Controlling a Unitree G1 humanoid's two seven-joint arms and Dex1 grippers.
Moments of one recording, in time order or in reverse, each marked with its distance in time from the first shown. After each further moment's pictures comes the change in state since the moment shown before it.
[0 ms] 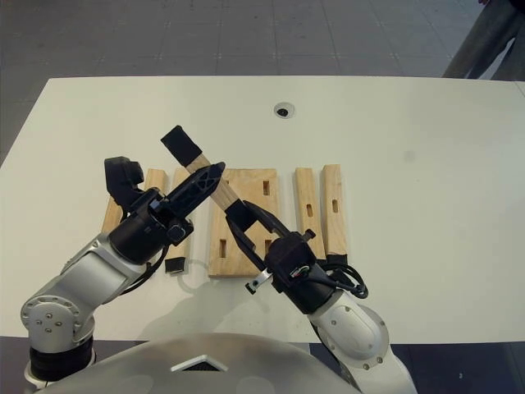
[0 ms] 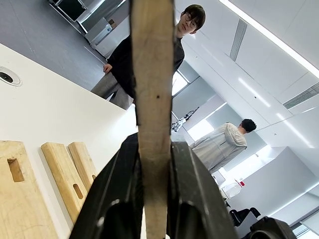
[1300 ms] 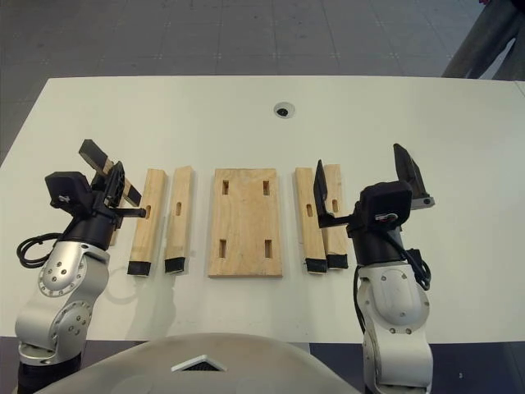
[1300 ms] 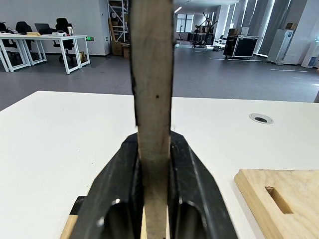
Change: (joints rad) left arm 0.165 0.021 0.107 0.117 1.137 -0.178 0.010; right arm -0.086 0.172 -0.413 0.128 -0.065 0.060 -0.208
